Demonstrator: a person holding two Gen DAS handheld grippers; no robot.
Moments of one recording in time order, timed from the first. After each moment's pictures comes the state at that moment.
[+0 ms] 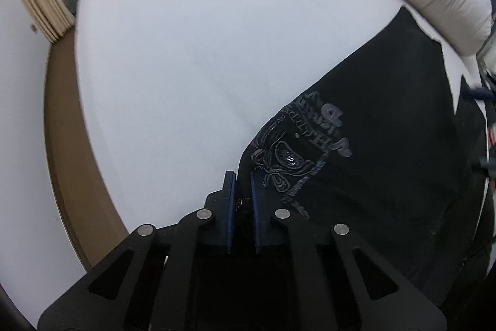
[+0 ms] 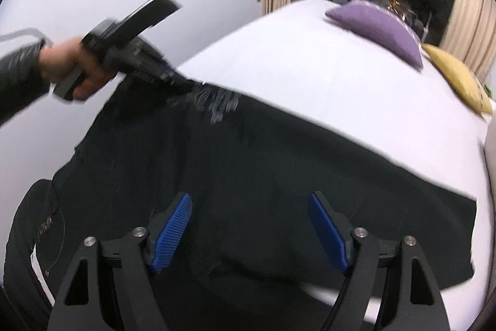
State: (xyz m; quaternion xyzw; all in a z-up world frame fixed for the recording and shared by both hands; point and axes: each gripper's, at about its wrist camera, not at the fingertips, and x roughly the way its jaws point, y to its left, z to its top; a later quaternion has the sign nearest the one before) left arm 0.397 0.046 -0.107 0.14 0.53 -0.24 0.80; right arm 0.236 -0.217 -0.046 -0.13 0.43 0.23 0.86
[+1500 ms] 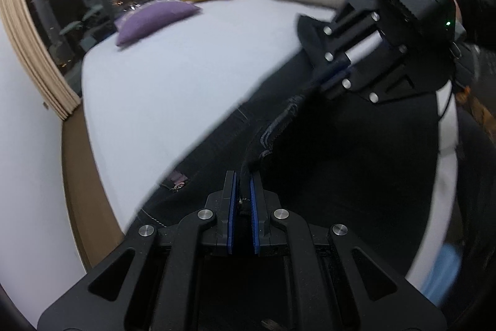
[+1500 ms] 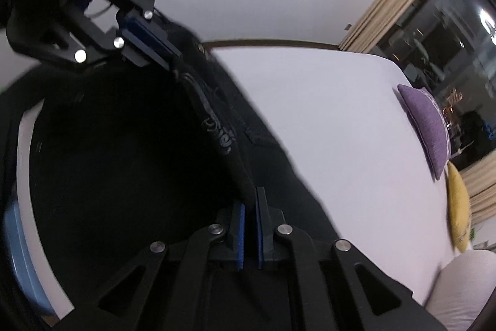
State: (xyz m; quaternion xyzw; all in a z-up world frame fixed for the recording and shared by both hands) left arm 0.093 -0.028 -0.058 0.23 0.38 -0.29 0.85; right arm 0.162 -0.158 -0.070 -0.41 0.36 0.34 0.76
